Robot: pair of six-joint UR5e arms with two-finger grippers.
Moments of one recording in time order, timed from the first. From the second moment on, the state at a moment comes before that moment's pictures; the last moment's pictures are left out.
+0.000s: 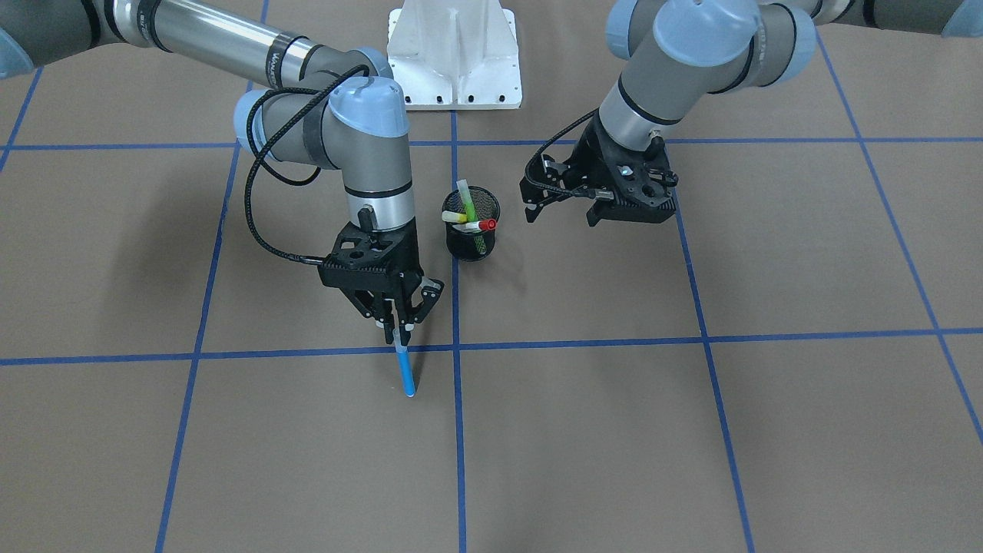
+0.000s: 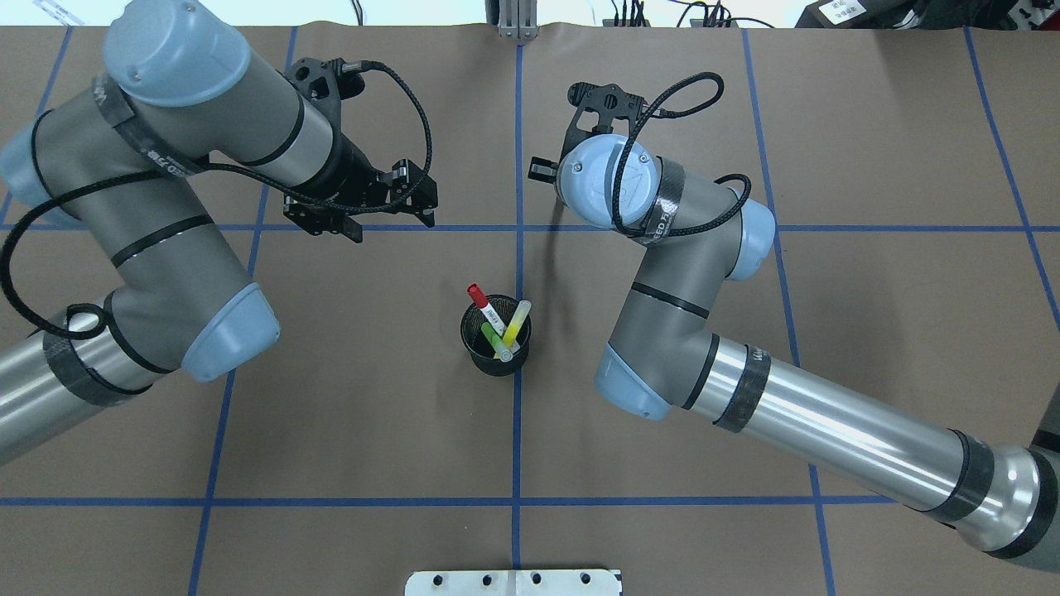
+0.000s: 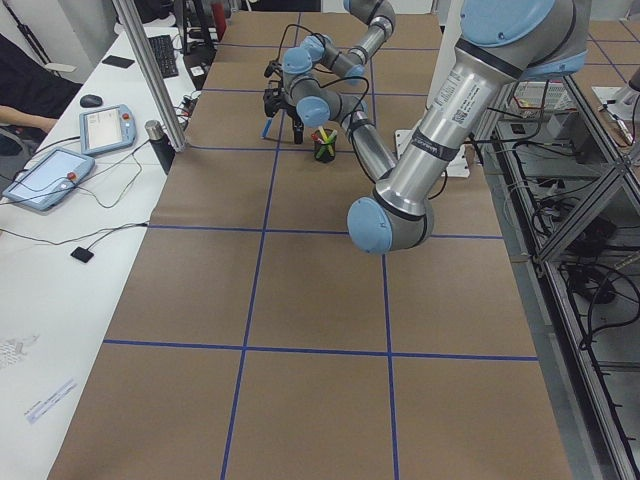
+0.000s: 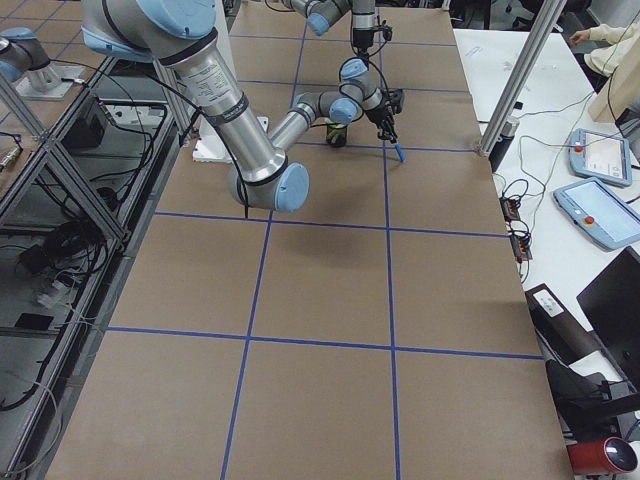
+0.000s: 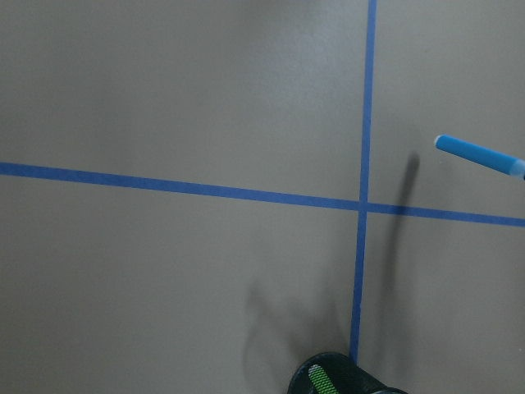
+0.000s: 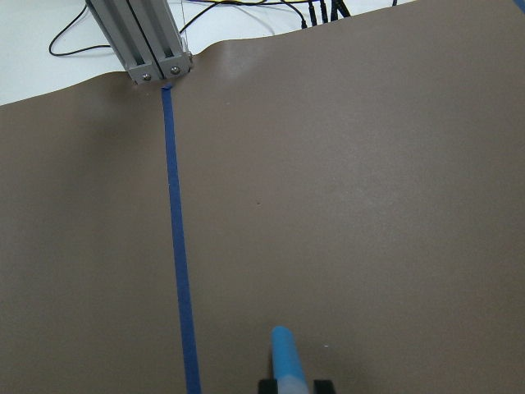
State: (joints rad) left arm -0.76 -2.19 -1.78 -1.72 -2.15 -1.24; right arm 0.58 -0.82 1.47 -1.30 1.43 1.39
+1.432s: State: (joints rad) left arm -0.64 -2.28 -1.67 -1.72 -2.13 -1.24; right arm 0.53 -0.86 1.47 -1.30 1.44 1.32
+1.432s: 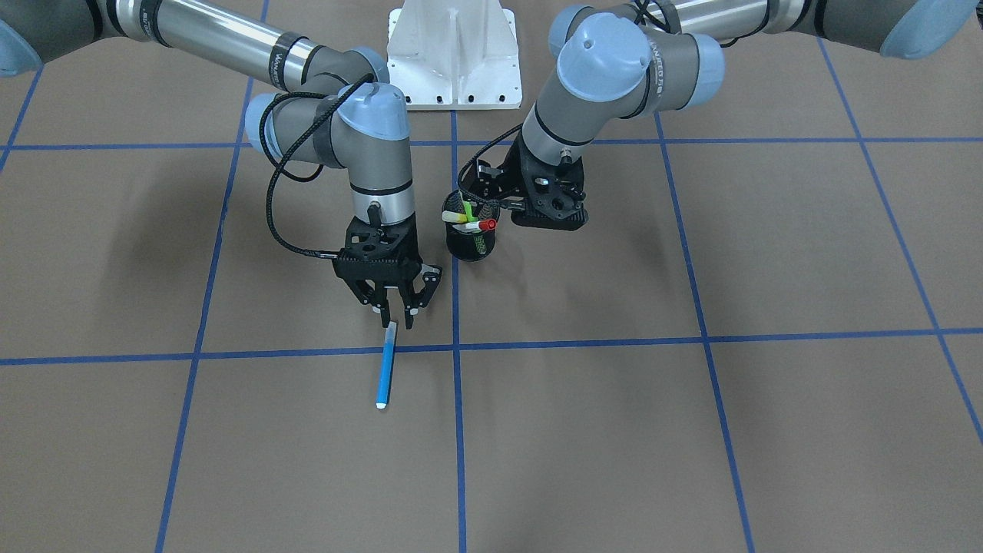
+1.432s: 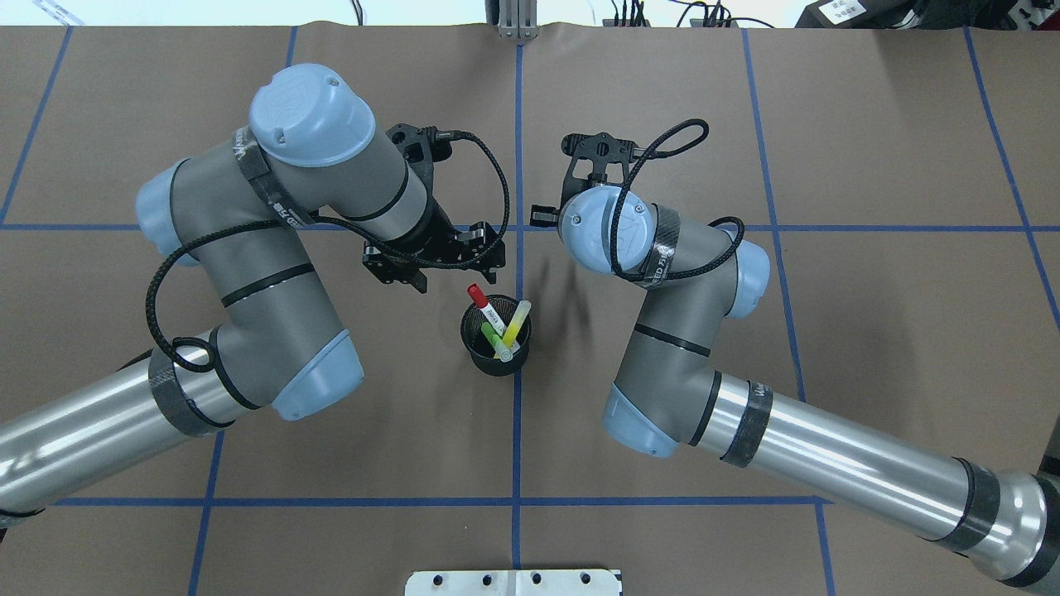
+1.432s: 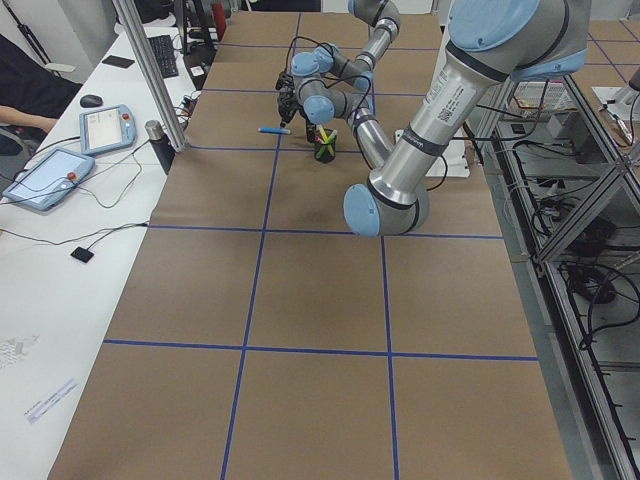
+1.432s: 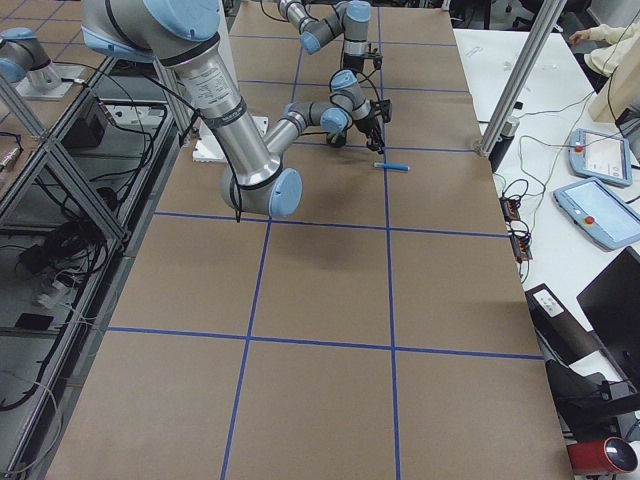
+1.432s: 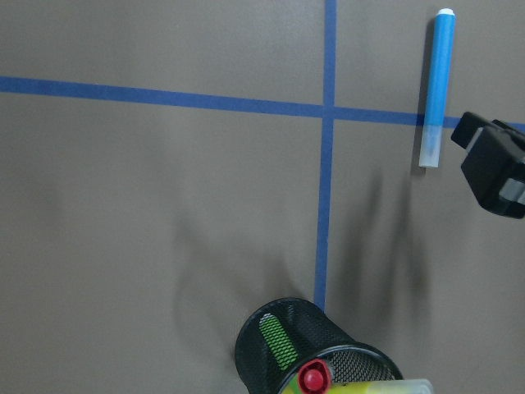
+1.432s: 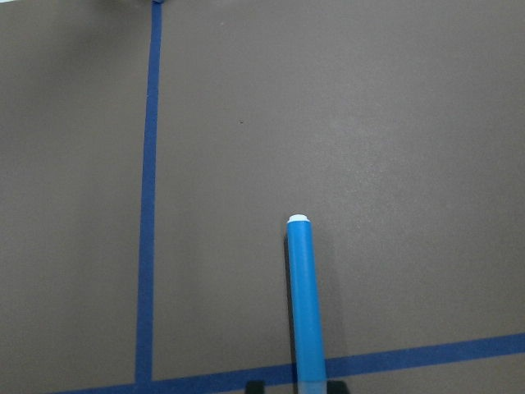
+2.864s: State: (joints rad) left arm -0.60 -2.31 -1.60 -1.76 -2.13 -1.11; right arm 0.84 -0.85 1.47 -1.42 2.11 1.05
